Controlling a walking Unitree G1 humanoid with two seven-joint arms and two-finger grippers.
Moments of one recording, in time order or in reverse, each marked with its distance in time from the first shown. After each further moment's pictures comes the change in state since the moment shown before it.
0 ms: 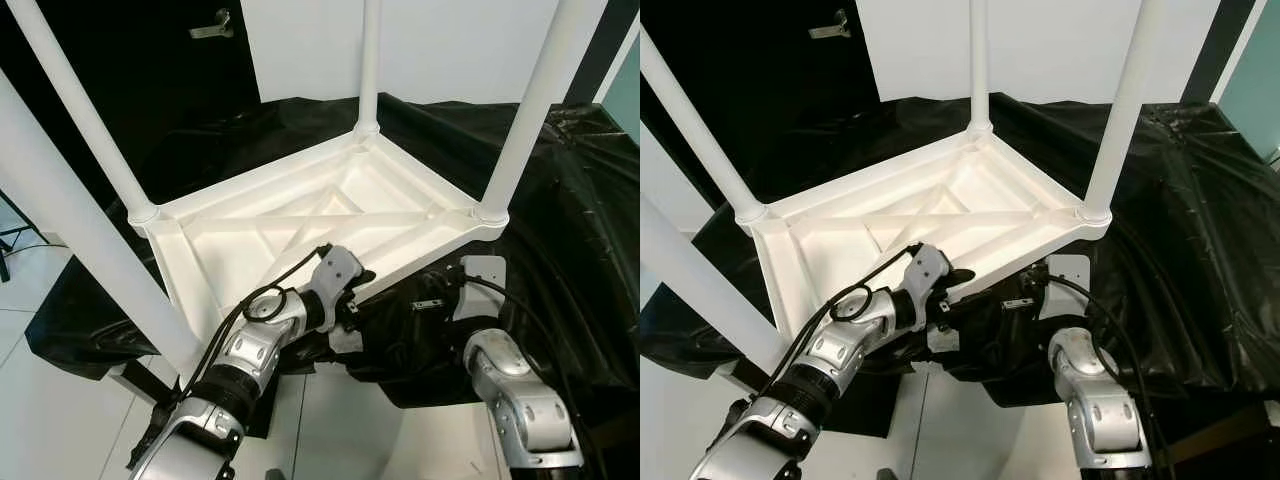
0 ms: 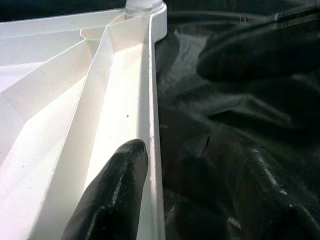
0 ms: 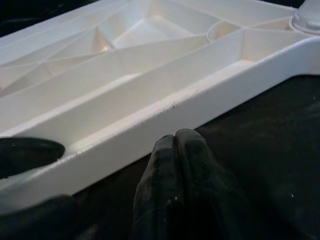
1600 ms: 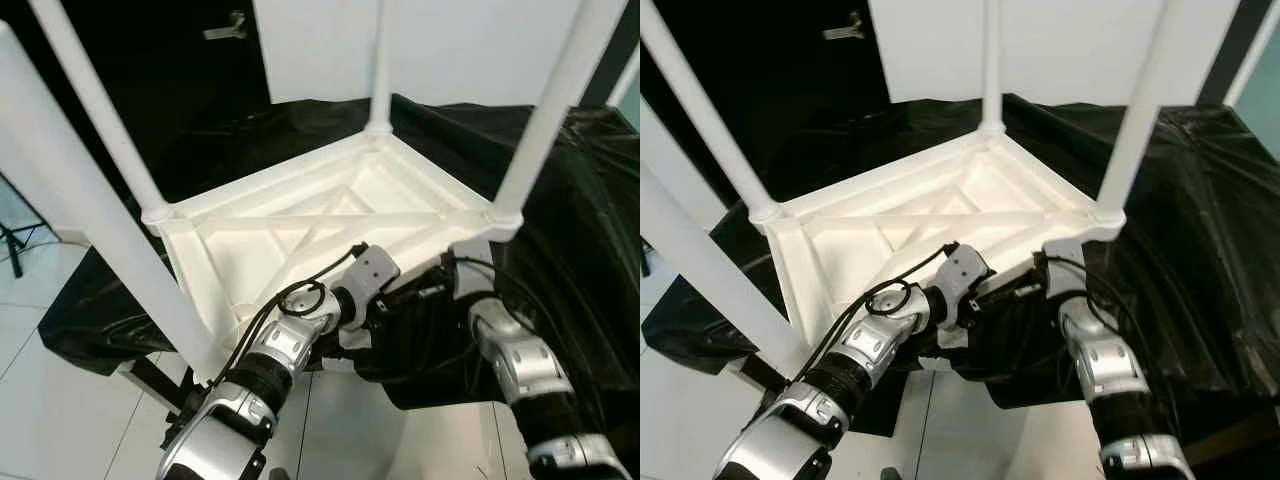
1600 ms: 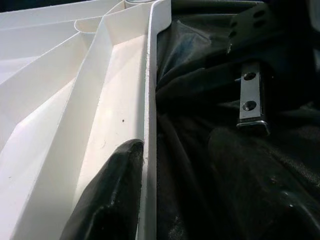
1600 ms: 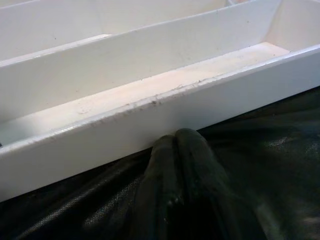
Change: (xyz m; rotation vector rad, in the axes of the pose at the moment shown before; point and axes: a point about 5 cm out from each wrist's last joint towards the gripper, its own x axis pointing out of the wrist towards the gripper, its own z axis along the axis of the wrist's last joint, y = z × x) left arm 0.038 -0.017 0.010 -0.023 0.025 0.010; right arm 0.062 -0.028 -0.020 -0.191 0.139 0.053
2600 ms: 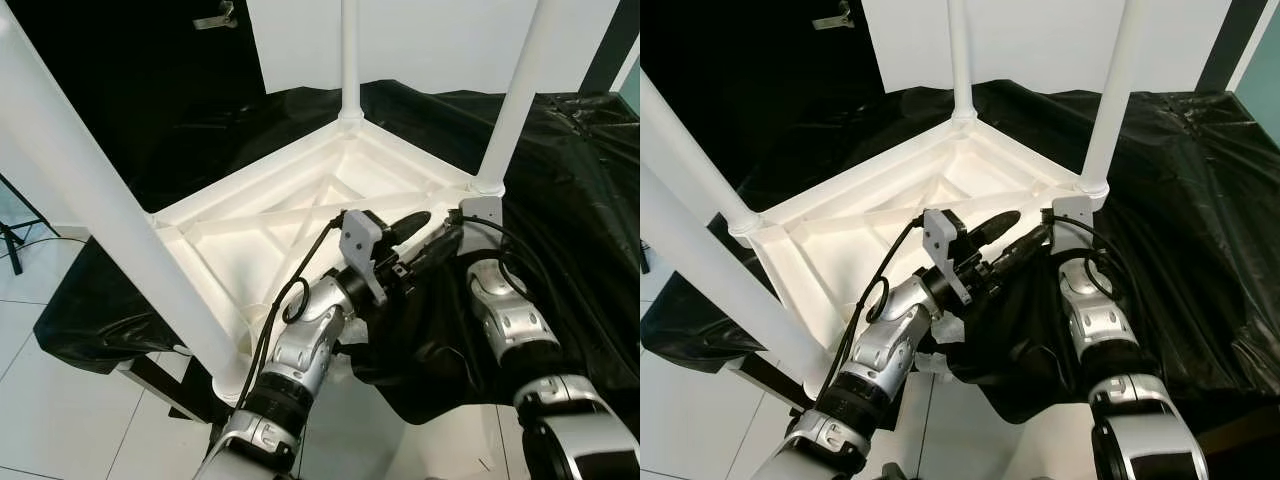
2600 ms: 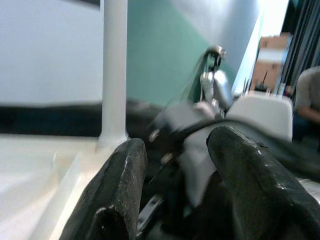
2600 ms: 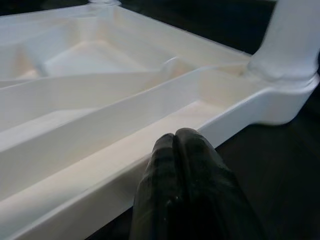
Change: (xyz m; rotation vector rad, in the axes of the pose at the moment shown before) left arm -0.024 -0.004 0.045 -0.125 -0.592 0.041; right arm 0.017 0.005 0.028 0.027 -0.218 -0.158
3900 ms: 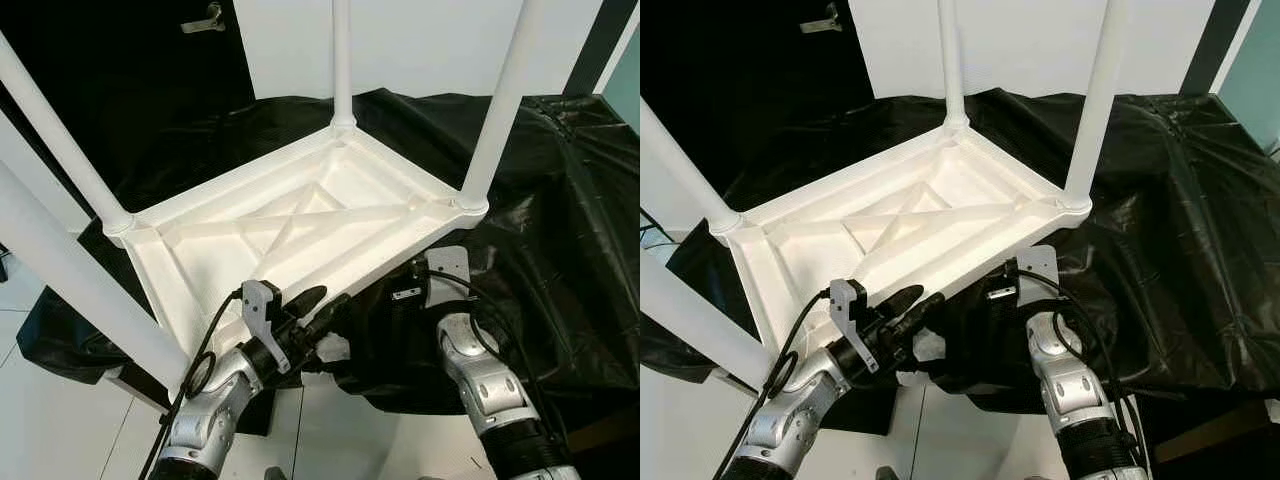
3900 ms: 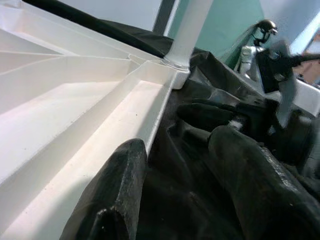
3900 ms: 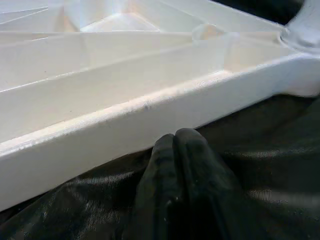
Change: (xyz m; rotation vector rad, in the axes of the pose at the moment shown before) left arm -0.125 0.000 -0.016 -0.237 0.145 0.225; right arm -0.044 0.031 -0.011 -0.042 0.027 0.051
